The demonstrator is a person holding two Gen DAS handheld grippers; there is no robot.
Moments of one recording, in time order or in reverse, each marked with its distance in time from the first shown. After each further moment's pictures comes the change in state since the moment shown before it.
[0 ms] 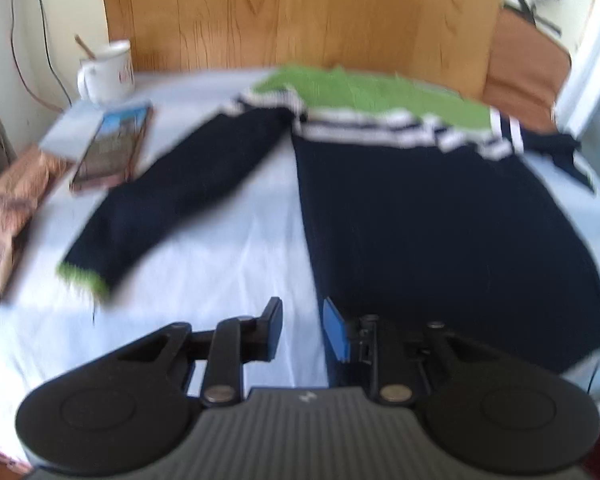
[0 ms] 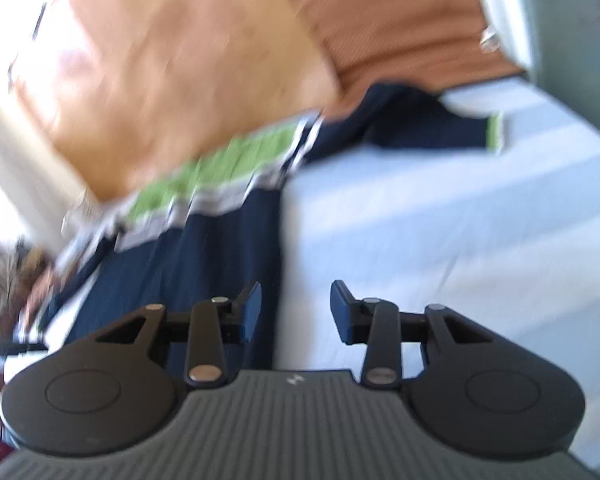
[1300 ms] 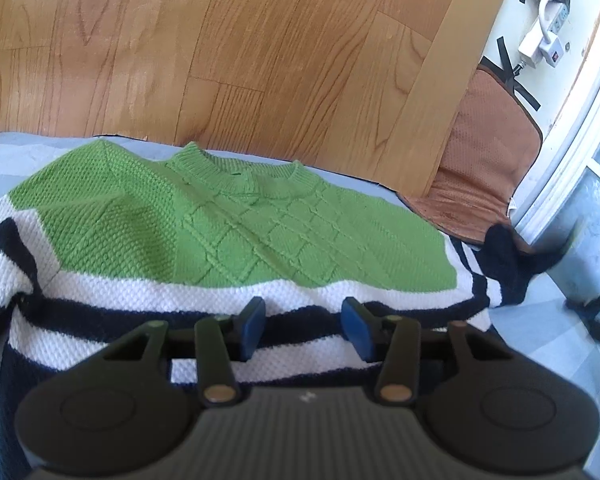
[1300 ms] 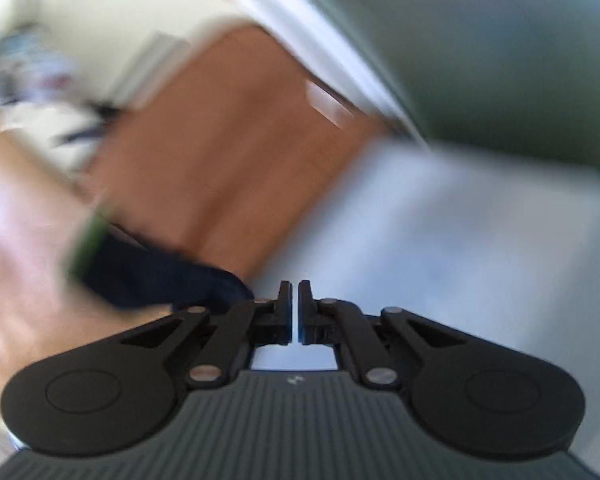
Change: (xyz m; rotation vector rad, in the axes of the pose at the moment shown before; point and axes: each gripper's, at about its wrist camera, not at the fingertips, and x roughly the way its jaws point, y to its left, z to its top) left arm 0.193 -0.090 0.140 -0.053 -0.180 -0.296; right arm 0.056 -0.165 0.066 0.606 -0.196 -0.137
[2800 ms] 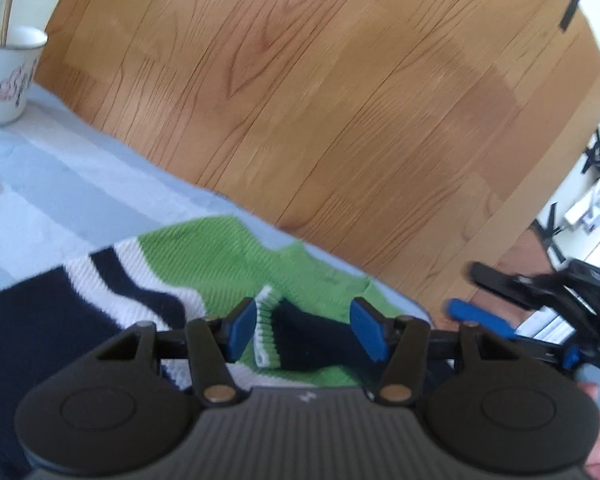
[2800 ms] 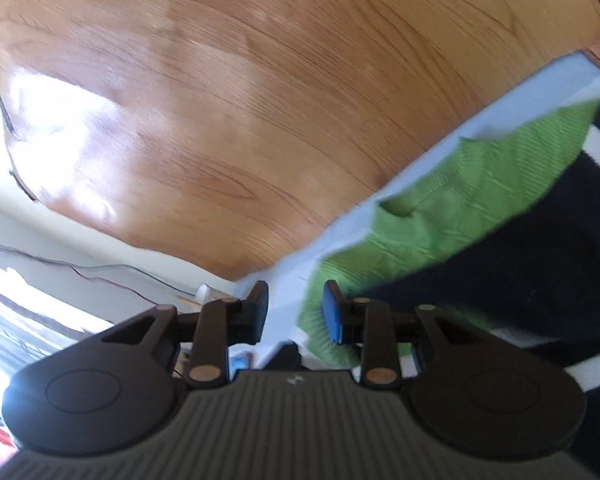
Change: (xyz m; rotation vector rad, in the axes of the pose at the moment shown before) left arm -0.054 0.092 0.038 -0.336 -0.168 0.005; right arm 0.084 0.293 -0.183 -0.259 0.533 0.436
